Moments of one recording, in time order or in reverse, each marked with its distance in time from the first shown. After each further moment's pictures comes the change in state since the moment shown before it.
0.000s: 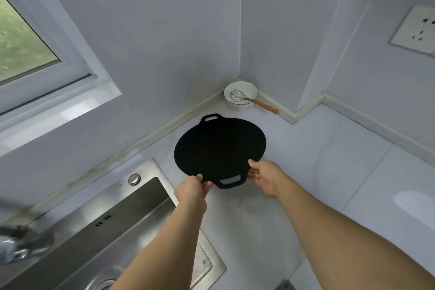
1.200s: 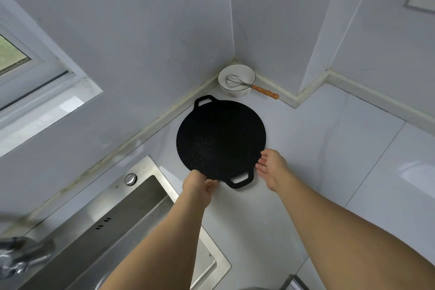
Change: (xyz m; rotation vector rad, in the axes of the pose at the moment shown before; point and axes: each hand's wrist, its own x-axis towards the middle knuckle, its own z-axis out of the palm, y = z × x) left_hand 0.049 -0.010 0.024 0.158 -0.099 -0.140; right_hand 0.045 0.016 -0.017 0.161 0.276 0.051
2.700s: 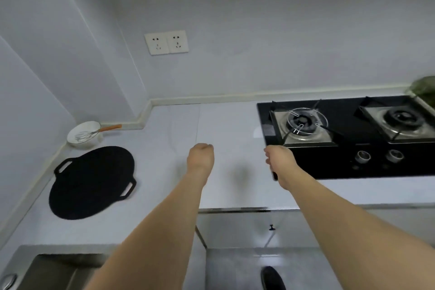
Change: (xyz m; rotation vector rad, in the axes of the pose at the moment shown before) left_hand -0.254 -0.216 0.045 1.042 -0.784 0.693; right_hand -0.312 0.122 -0.304 0.281 0.635 -0.395
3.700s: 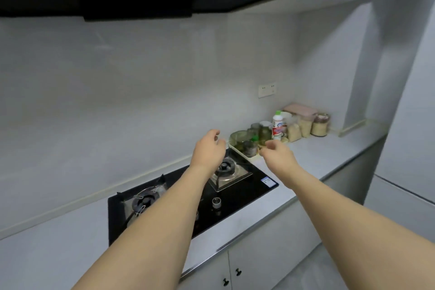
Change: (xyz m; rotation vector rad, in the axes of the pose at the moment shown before) left_hand -0.312 0.175 0.422 0.435 -0.508 0.965; right_hand -0.100 -0.072 -0.505 -0.152 0.533 -0.425
